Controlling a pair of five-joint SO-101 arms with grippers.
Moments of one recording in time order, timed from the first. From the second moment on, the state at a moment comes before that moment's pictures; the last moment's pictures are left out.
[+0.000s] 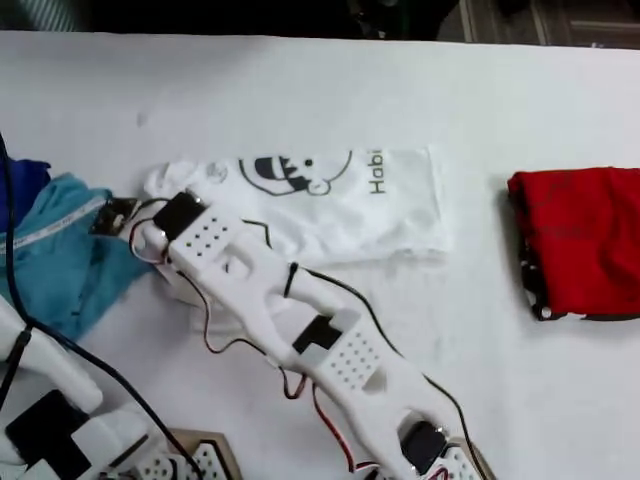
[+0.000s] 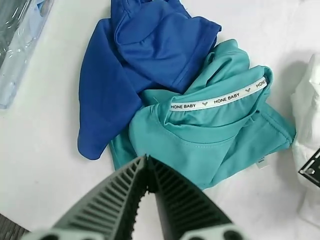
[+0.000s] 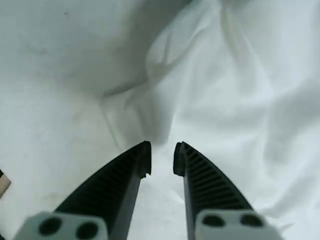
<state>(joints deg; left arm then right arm) -48.2 -11.8 -21.3 102.0 -19.2 -53.9 45.5 -47.0 98.0 21.9</state>
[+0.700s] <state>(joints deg) -48.2 -11.8 -21.3 102.0 -19.2 -55.1 42.9 -37.4 98.0 27.0</state>
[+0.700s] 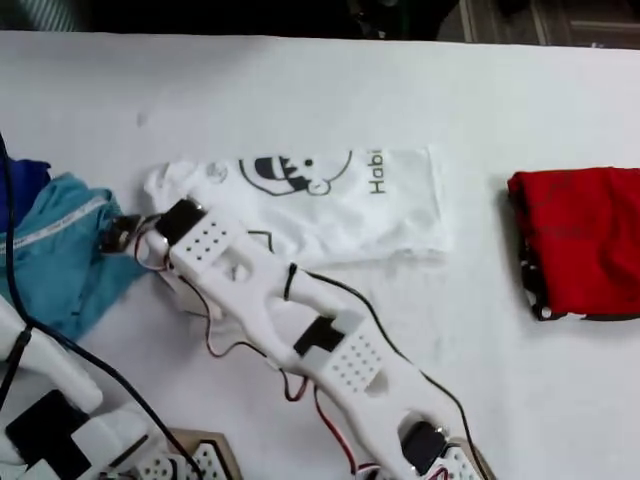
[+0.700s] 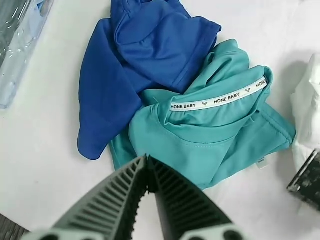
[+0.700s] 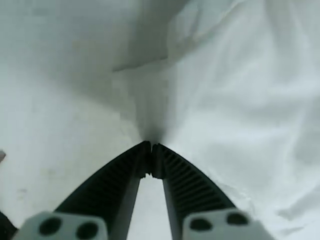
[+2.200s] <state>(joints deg) -48.2 -20.2 -21.3 102.0 -19.2 -54.0 26.1 -31.9 97.1 17.6</state>
